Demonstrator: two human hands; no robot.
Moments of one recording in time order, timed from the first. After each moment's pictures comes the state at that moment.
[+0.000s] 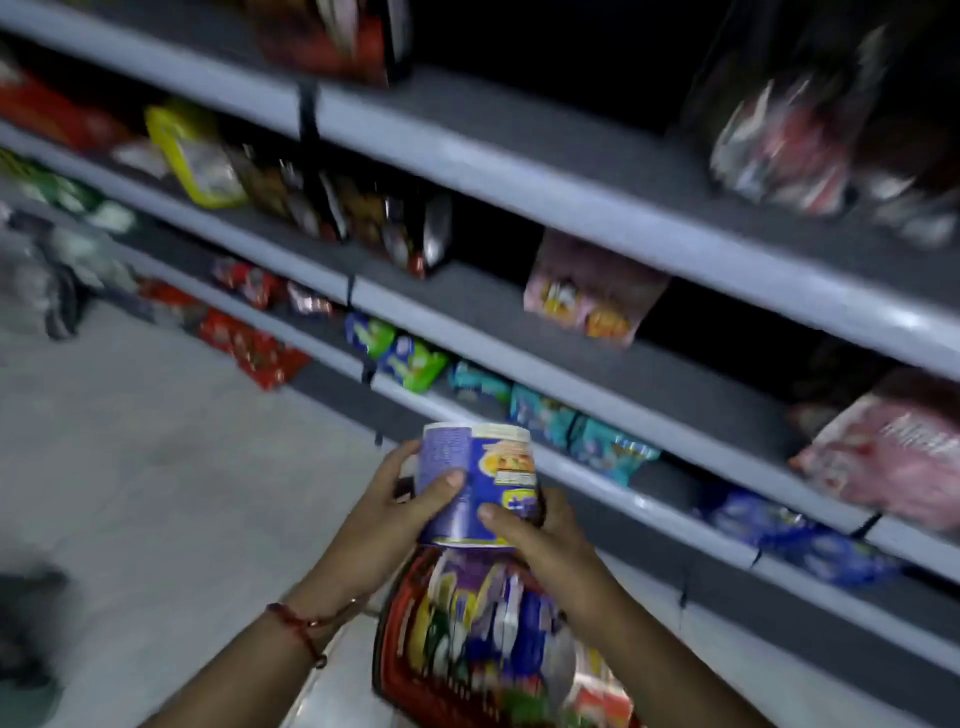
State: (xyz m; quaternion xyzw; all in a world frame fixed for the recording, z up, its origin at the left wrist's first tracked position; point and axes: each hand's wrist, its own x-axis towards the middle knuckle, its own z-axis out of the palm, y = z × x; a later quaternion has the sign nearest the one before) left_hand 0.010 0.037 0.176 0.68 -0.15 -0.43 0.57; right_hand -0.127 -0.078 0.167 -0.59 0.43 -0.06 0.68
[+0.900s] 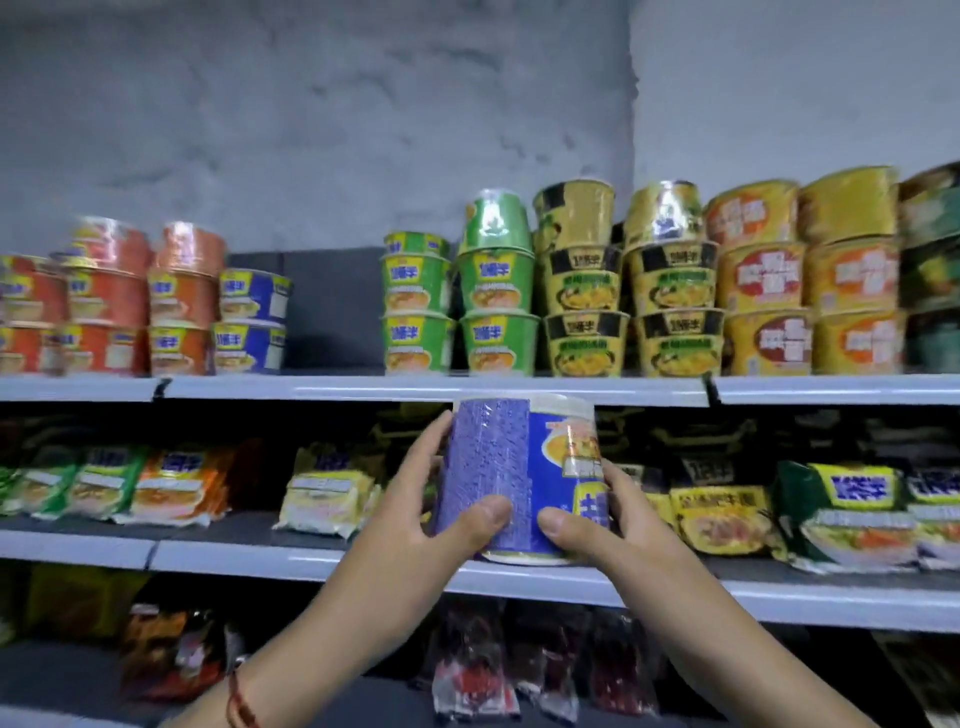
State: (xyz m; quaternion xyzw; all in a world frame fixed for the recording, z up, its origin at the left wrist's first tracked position) left_hand -0.178 -0.027 0.706 0.45 -0.64 -0.07 0.62; right_hand -0.359 -0.111 0.702 -0.73 0.14 -0.48 0.46
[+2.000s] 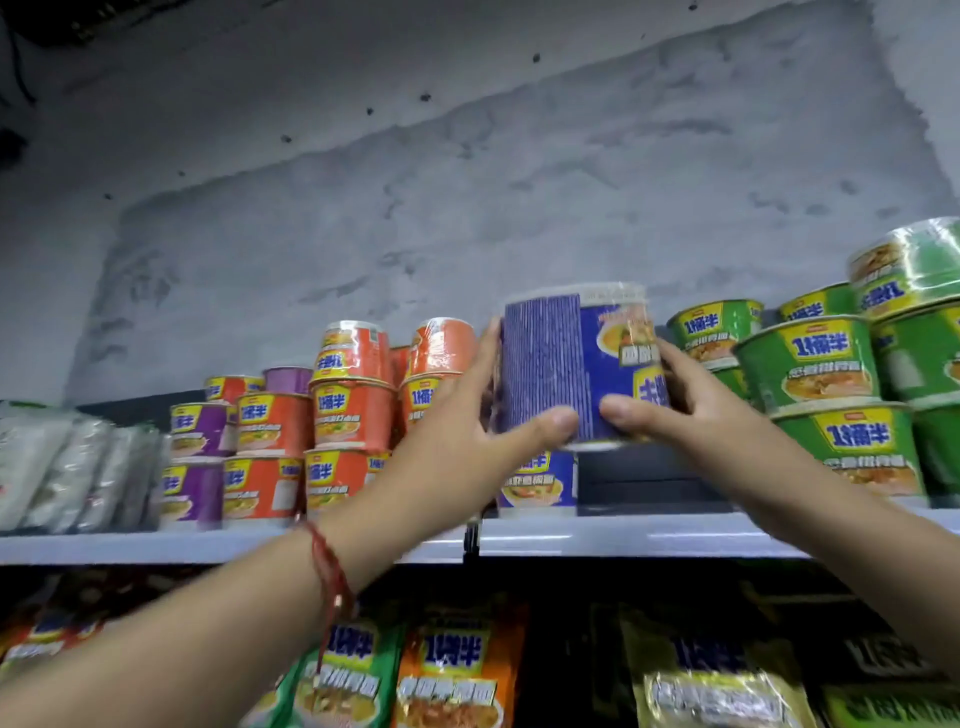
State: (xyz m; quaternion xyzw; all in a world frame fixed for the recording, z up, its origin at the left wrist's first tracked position) left_hand 0.324 0.017 0.890 0.47 -0.69 0.15 0.53; right_hand 0.149 -0.102 0.890 -0.79 -0.02 -0.55 0.29
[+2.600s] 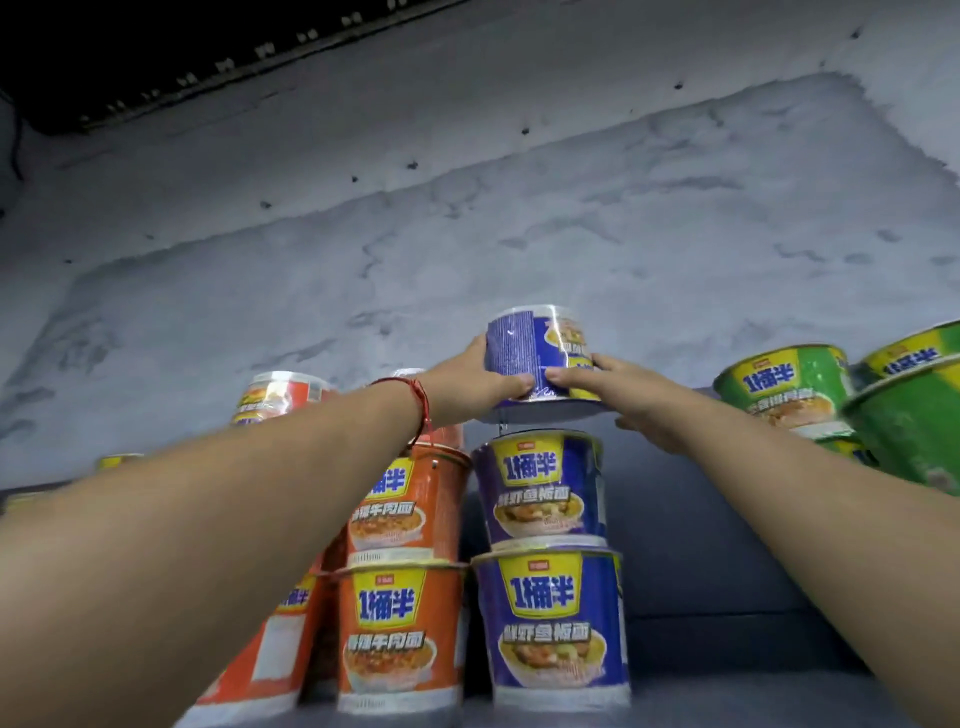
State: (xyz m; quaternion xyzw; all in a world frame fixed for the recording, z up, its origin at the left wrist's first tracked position) left_hand 0.446 -0.199 1.076 0.54 -0.70 0.16 0.44; right_hand 0.286 -0.309 1.057 -0.80 0.15 -0.54 0.24
